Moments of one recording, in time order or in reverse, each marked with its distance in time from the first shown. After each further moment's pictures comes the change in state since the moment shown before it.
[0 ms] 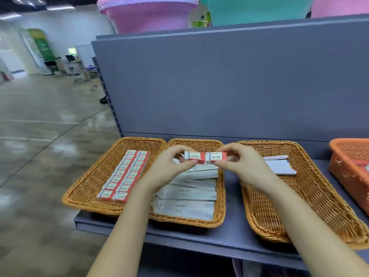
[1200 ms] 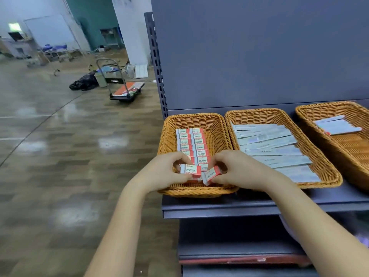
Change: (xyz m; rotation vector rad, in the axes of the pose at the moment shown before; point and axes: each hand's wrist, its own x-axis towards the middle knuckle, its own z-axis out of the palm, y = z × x) left_hand -0.058 -0.137 -0.209 0.353 -0.392 -0.035; right_hand 0.004 -0.110 0.235 -0.608 -0.350 0.056
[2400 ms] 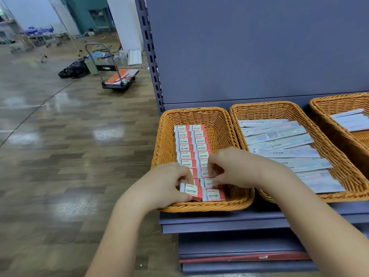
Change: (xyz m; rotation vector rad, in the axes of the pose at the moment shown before) left_hand 0.018 -0.005 0.001 0.320 -0.207 0.021; right_hand 0.044 -0.002 -0.005 -0.143 -0.245 0.012
